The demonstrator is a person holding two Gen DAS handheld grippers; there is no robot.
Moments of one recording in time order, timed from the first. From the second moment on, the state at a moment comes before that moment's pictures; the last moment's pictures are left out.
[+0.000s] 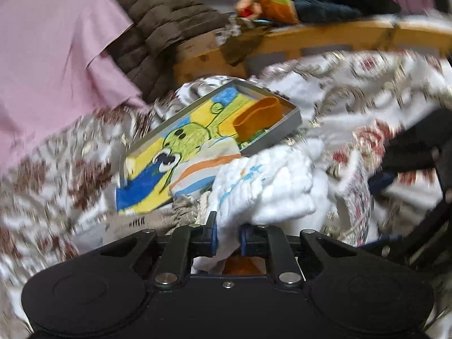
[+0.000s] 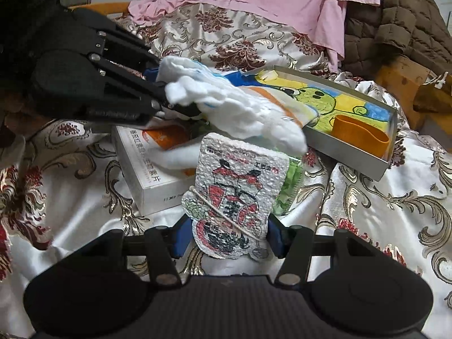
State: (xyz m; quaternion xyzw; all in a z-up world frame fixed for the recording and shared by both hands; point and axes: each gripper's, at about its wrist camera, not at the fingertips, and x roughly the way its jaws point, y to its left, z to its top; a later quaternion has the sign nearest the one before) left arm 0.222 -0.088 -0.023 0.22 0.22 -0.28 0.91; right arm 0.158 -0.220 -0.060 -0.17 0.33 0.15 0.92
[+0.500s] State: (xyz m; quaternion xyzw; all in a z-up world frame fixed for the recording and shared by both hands) left arm 0.228 -0.056 0.029 0.04 0.25 -0.21 0.94; right arm 0.140 -0.256 -0.026 -0.09 0.28 0.11 0.95
